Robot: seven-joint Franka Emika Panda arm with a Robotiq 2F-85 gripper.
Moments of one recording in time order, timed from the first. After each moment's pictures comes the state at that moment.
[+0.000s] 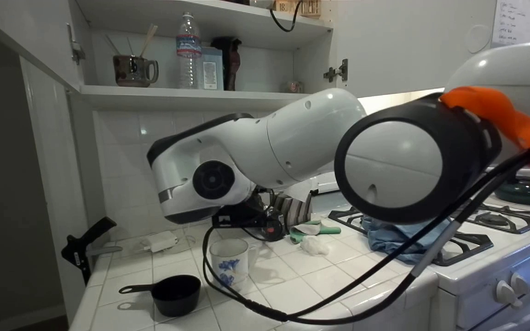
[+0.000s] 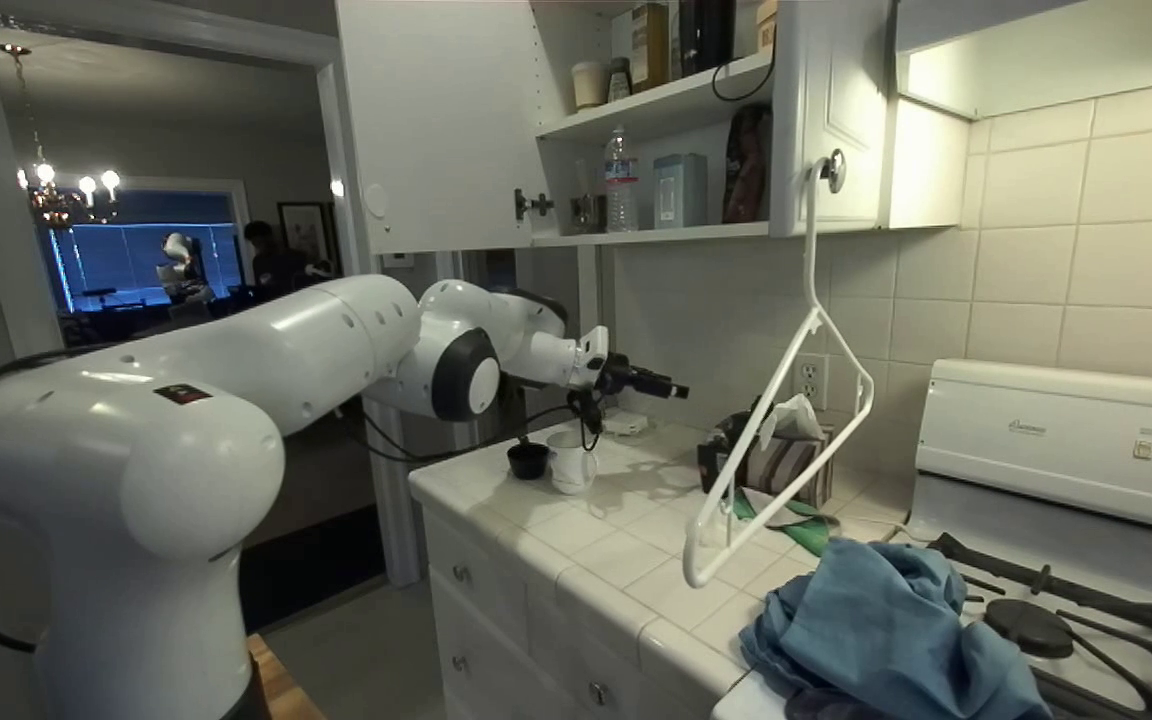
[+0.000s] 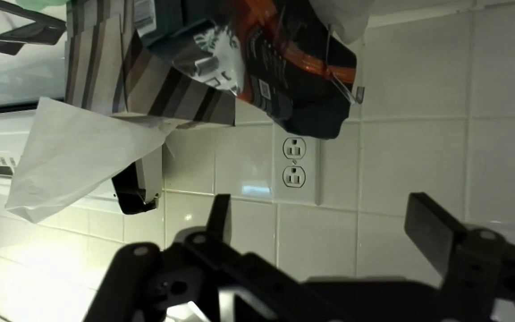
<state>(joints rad) 0.33 1.35 0.19 -0.63 1.47 4.21 -1.28</state>
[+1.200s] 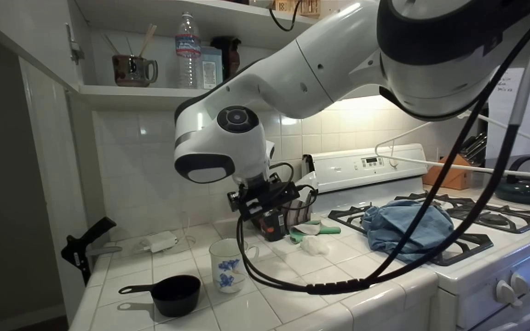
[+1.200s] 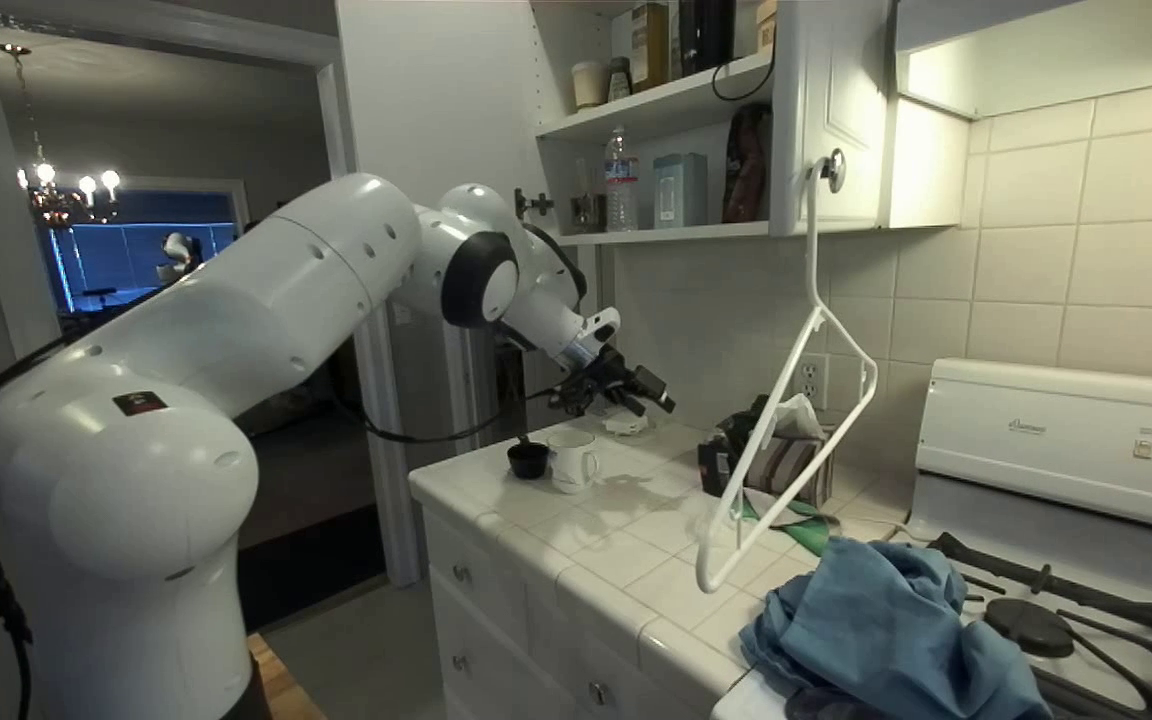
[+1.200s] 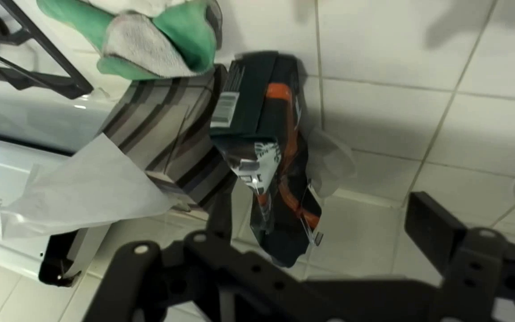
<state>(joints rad) 0.11 0.97 0.44 -1.19 1.73 4.15 -1.82</state>
